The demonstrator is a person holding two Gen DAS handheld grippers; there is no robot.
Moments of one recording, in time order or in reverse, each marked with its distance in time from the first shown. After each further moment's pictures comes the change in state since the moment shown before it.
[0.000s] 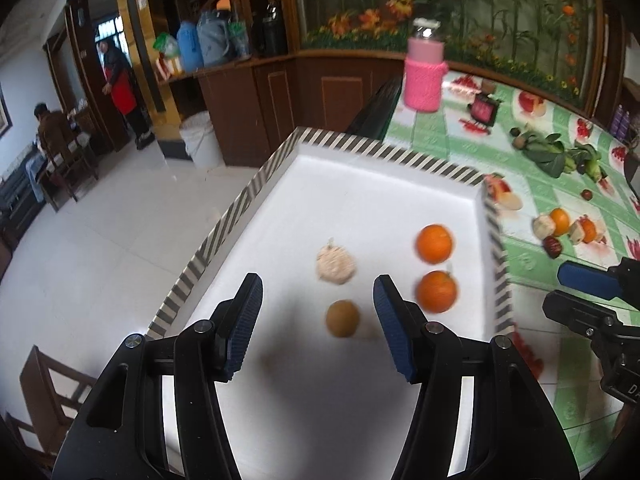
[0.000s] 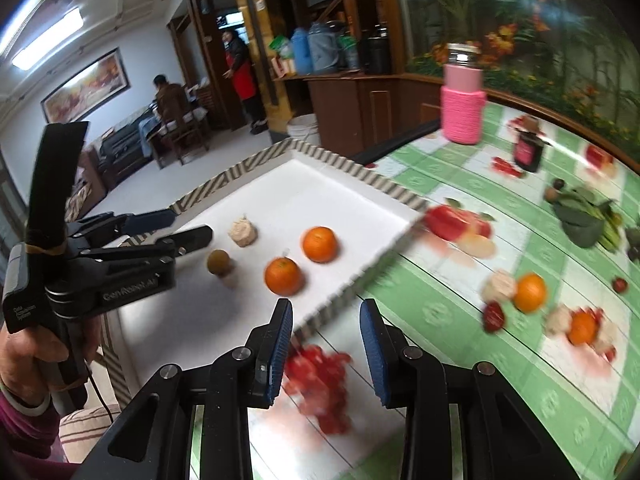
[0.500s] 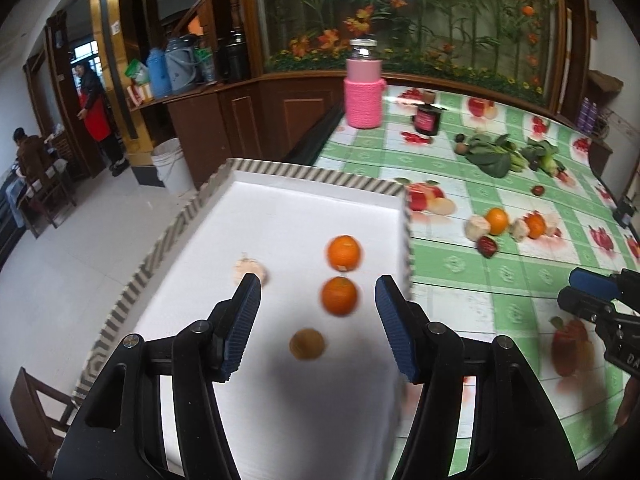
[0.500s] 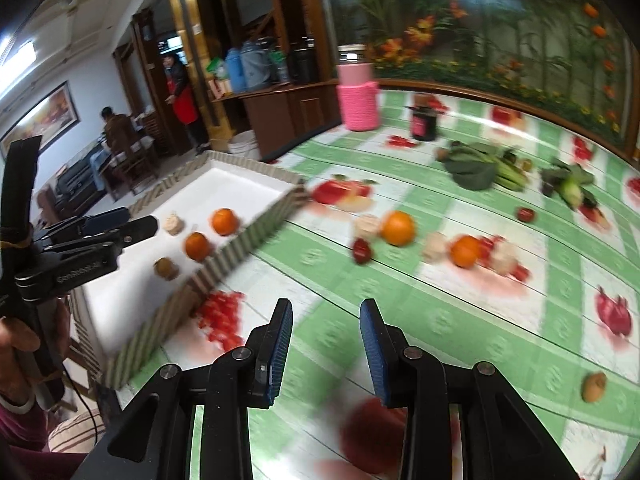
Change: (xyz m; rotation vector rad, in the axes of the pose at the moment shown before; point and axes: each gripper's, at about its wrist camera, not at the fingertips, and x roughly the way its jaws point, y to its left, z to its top) left arm -0.029 -0.057 -0.005 0.058 -0.061 -0.099; right arm -0.066 -0.067 -0.054 0.143 -0.042 -0.165
